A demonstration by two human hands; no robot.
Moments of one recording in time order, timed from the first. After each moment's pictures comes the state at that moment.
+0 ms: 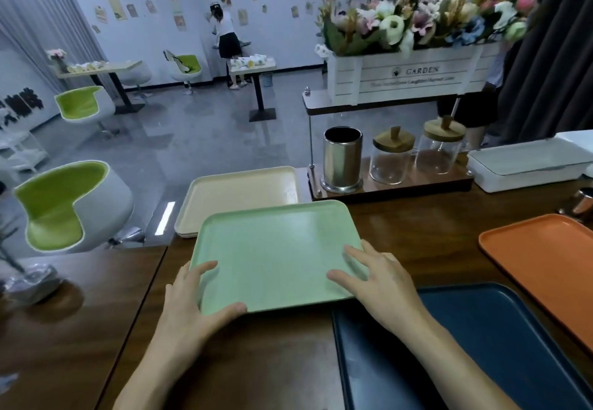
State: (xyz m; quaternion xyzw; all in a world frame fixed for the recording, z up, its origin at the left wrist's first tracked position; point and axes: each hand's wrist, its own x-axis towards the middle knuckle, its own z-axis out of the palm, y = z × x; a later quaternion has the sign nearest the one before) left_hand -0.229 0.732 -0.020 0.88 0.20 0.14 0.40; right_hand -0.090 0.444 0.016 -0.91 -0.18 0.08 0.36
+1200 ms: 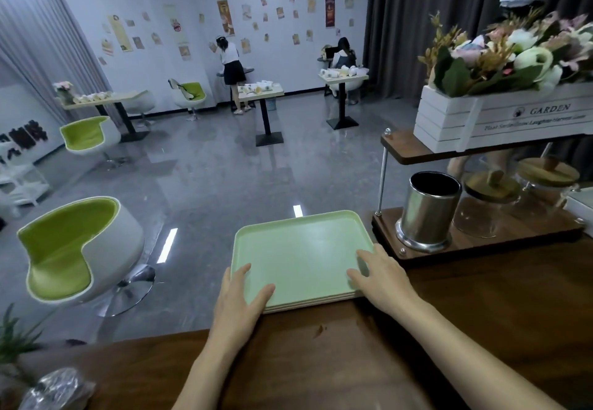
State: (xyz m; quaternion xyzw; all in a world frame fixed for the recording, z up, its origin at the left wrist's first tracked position) left_hand -0.074 0.904 -0.051 0.88 0.23 0.14 0.39; right_hand 0.058 0.646 -0.029 -0.95 -0.16 0.08 0.24
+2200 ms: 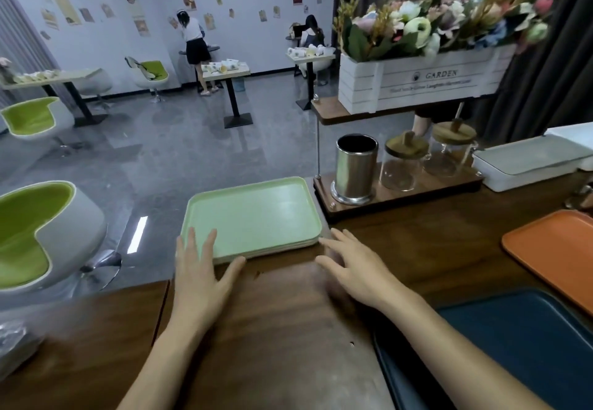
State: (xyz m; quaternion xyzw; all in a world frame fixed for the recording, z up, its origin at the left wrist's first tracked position) left_hand -0.116 0.825 -0.037 0.93 0.18 0.18 0.26; right_hand -0.022 0.542 -0.015 -0.91 -0.24 0.08 0.32
